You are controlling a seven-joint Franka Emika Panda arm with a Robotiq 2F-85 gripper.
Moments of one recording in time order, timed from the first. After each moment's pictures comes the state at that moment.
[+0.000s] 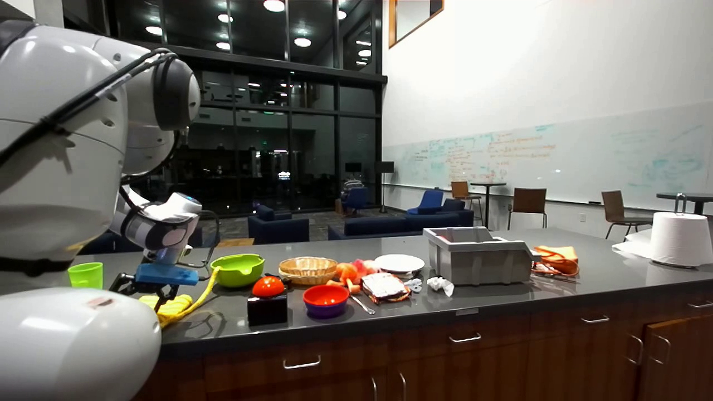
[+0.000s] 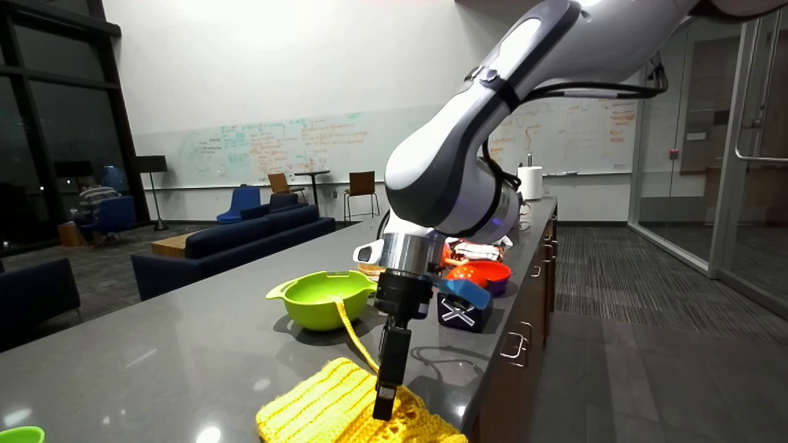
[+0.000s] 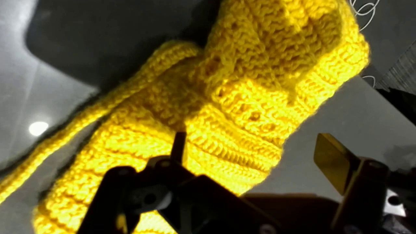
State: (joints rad) arm 0.33 0.30 0.52 -2.21 0.57 2.54 -0.84
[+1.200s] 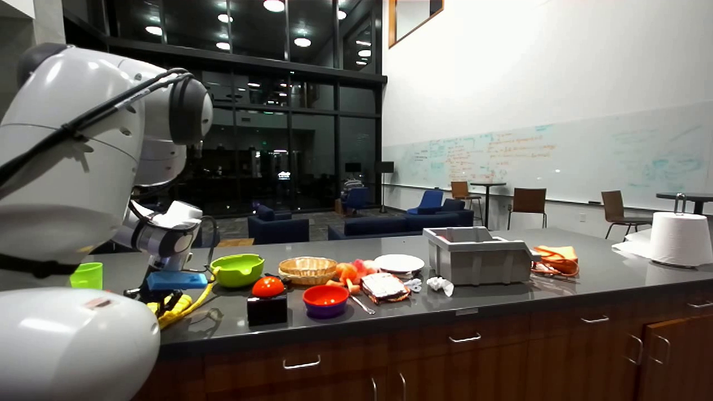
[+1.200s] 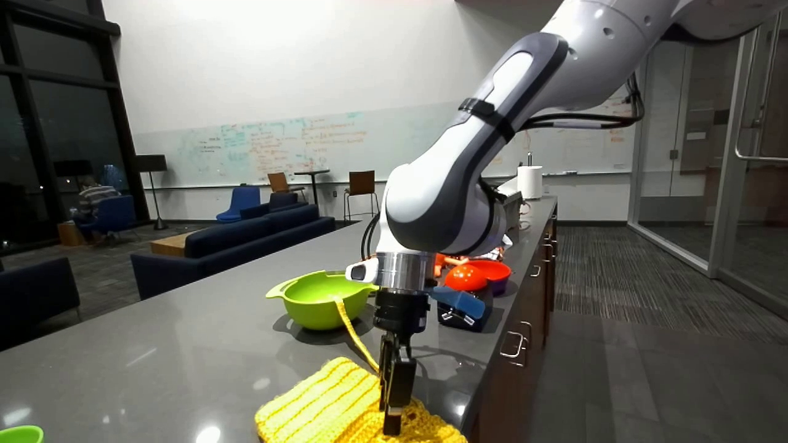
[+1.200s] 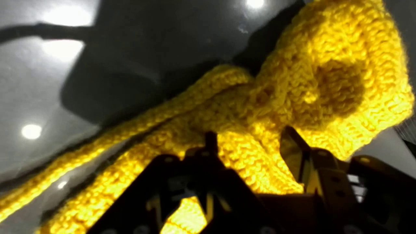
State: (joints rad) arm 0.32 0.39 0.52 -2.16 0.35 2.52 -0.84
